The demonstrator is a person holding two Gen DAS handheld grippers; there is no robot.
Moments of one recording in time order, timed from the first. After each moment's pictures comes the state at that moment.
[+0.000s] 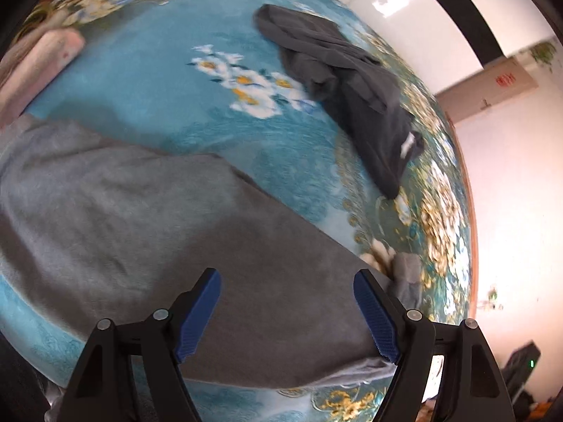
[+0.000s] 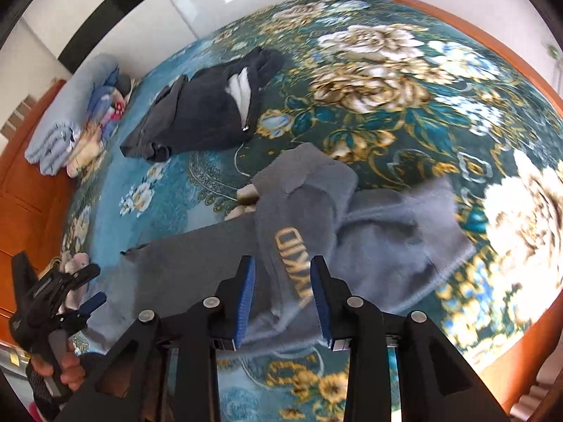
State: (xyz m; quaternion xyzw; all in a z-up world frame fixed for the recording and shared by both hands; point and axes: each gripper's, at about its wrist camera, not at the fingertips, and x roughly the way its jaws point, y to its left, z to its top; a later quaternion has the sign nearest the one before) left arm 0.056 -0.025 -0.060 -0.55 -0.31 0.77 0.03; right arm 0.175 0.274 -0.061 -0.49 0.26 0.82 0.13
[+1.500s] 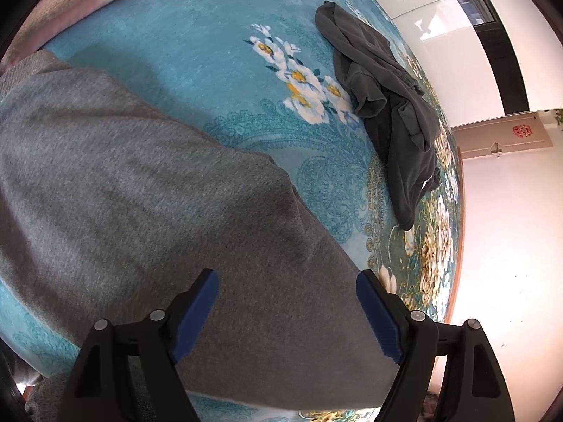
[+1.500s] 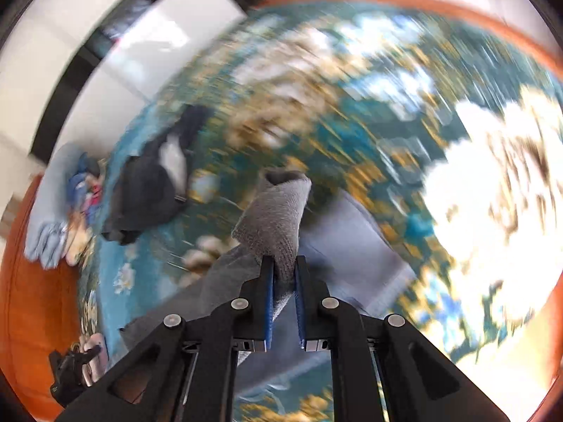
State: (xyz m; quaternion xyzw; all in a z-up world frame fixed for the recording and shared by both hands) left arm 0.051 -0.070 -0.091 -0.56 -0.40 0.73 0.02; right arm 0.250 0.399 -0.110 -0.41 0.42 0.78 0.22
